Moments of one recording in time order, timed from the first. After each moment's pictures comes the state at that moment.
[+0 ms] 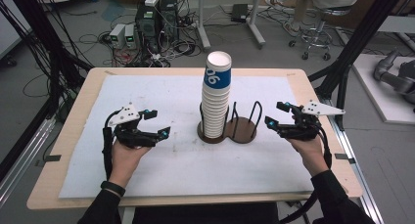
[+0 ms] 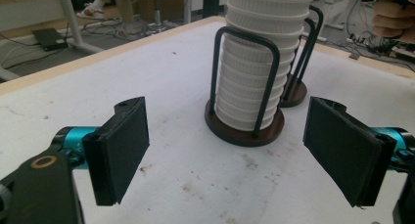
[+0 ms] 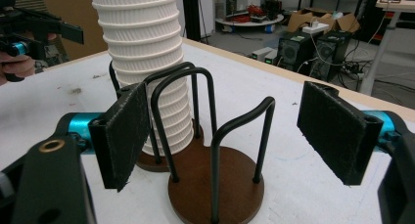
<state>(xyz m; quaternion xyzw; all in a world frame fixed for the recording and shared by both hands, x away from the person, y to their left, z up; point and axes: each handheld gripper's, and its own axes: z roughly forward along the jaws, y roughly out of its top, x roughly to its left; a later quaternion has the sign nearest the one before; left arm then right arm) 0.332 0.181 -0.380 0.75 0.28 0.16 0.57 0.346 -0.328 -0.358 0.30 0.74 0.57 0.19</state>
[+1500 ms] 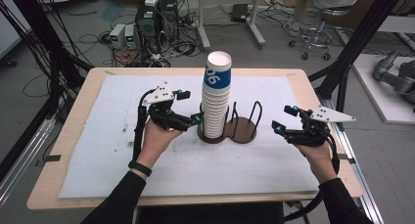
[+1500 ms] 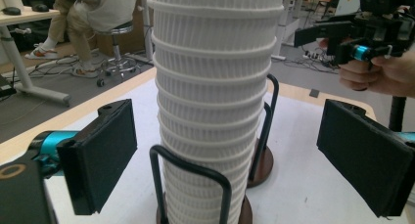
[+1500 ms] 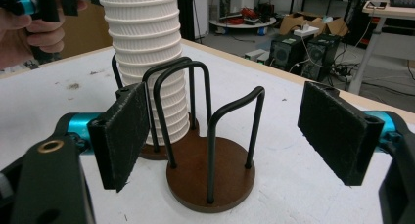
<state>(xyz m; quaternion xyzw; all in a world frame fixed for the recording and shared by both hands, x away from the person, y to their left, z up) 0.374 0.094 -0.340 0.75 0.21 0.14 0.62 0.326 -0.342 -0.356 0.30 0.74 0.57 0.21</state>
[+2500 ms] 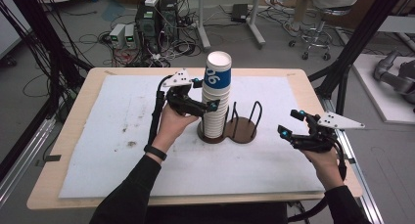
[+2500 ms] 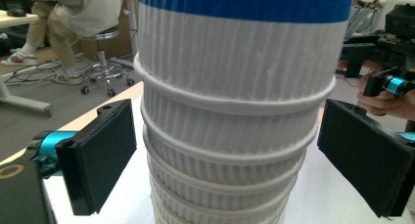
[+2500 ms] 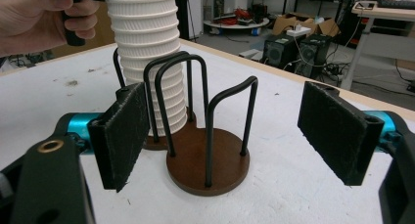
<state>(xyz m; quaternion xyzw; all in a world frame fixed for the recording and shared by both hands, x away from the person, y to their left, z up) 0.410 0.058 -0.326 0.75 0.19 0.12 0.63 0.309 -0.354 -0.356 0.31 0.73 0.56 0.22</state>
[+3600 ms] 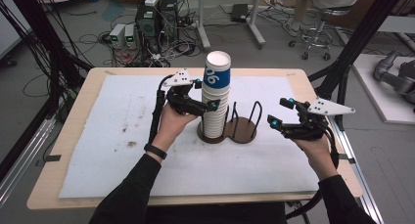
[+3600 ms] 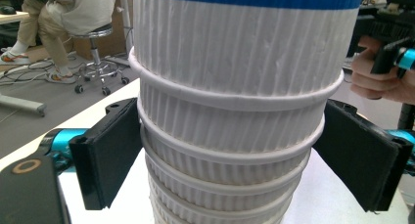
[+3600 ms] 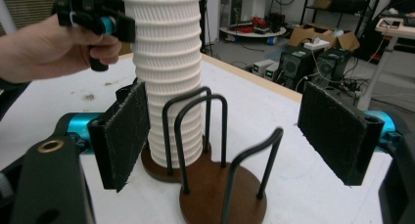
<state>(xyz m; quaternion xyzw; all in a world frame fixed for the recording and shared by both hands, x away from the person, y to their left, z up) 0.413 0.058 -0.328 0.75 0.18 0.11 0.62 0.328 -0.322 -0.325 0.27 0.74 0.58 0.21</state>
